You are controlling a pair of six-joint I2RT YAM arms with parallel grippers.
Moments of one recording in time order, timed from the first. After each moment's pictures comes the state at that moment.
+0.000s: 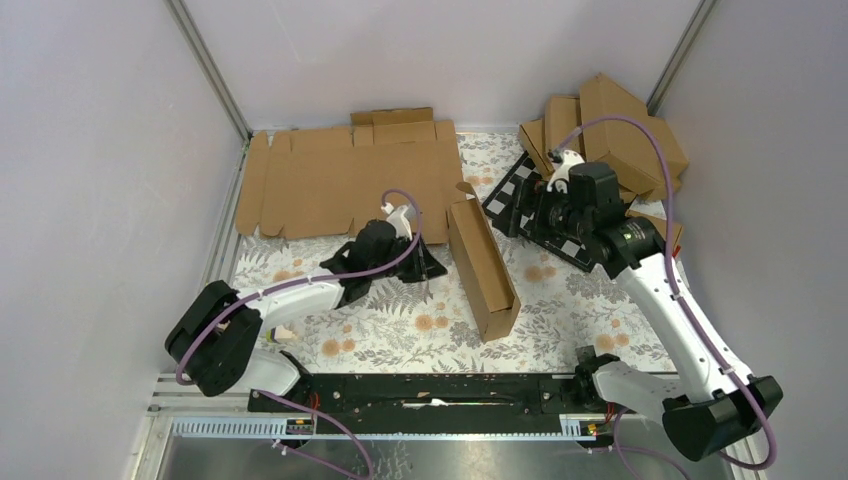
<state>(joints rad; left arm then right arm) -0.72 1.40 0.66 0.23 0.30 -0.79 0.35 1.08 1.14 -0.67 -0.23 0.44</state>
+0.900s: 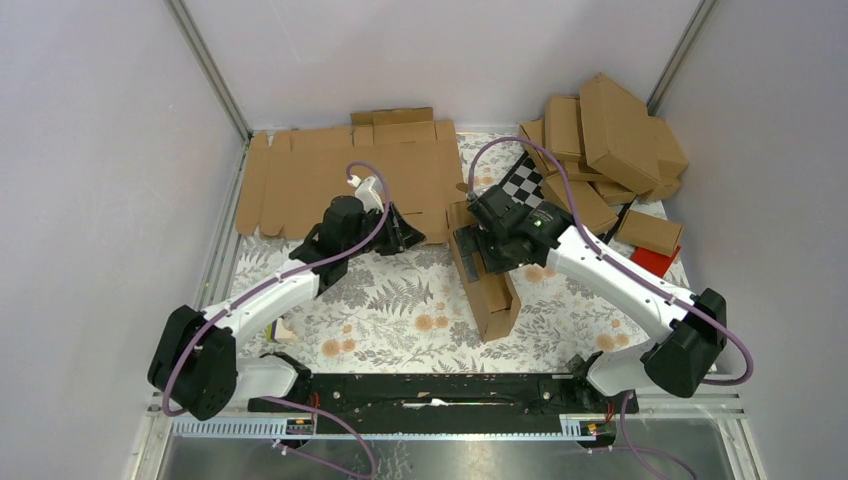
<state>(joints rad) -0.53 1.26 0.75 0.10 0.32 -0.70 0.79 1.40 1.31 -1.02 0.16 0.41</state>
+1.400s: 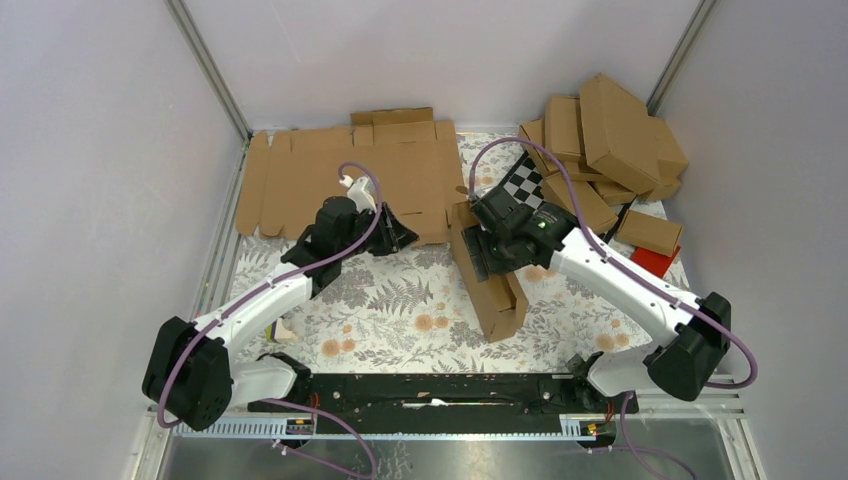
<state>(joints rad) -0.50 1.20 0.74 0.05 0.31 -0.68 0.79 1.39 1.30 -1.03 0.17 0.38</state>
